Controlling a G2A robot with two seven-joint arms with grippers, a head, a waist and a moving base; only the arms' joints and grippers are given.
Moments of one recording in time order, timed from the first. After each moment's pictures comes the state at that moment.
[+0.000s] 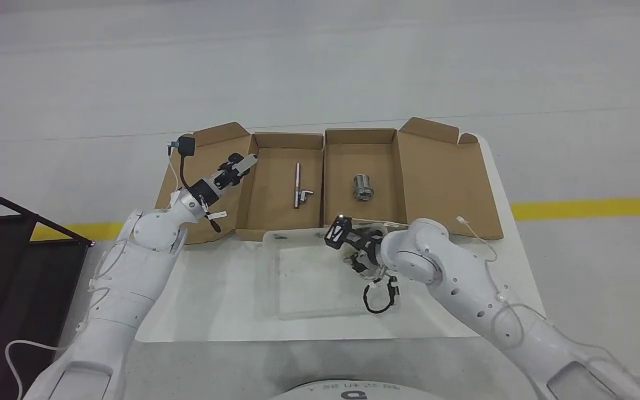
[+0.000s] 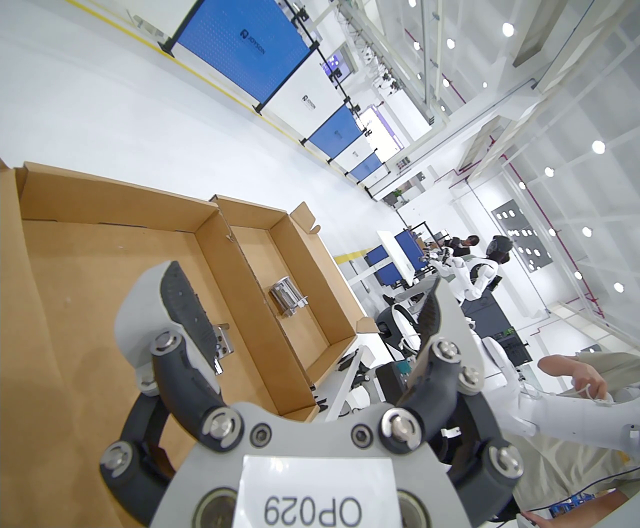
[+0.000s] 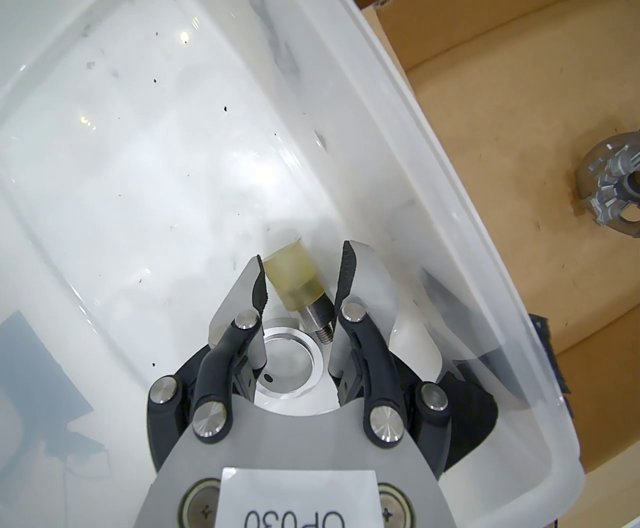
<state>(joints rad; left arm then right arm) 1.13 -1.05 -1.19 -1.20 -0.01 -0.61 -0.47 -1.18 -1.09 0.80 -1.65 -1.00 -0.31 1.01</state>
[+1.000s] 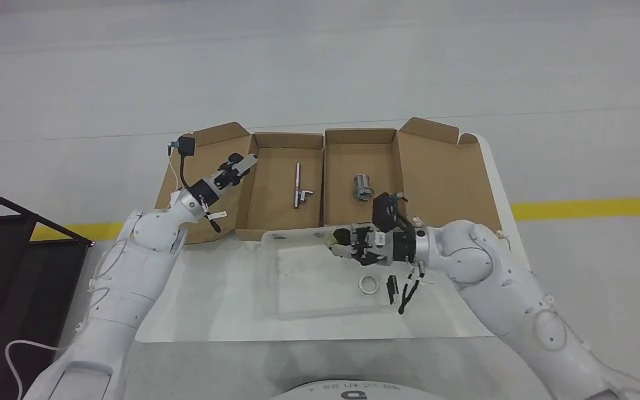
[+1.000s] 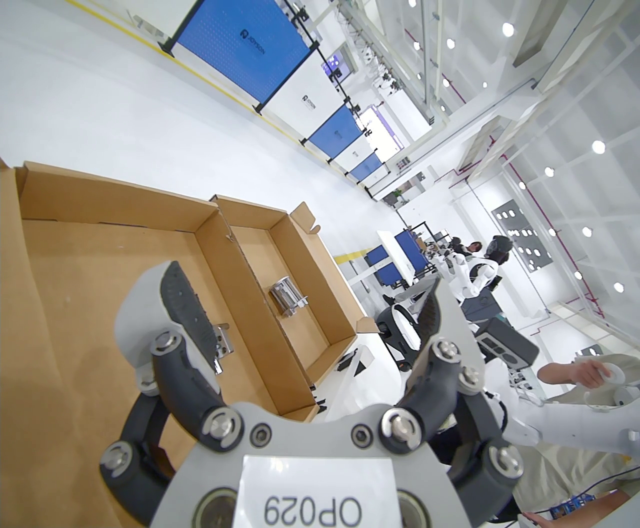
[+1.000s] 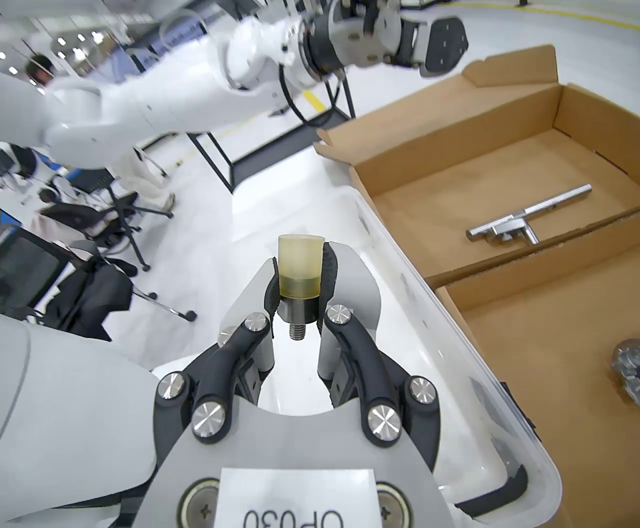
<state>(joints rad) 1.13 -1.05 -1.19 -1.20 -0.01 -0.61 -0.47 -1.35 -1.03 1.08 -1.64 -0.42 -0.88 0.53</state>
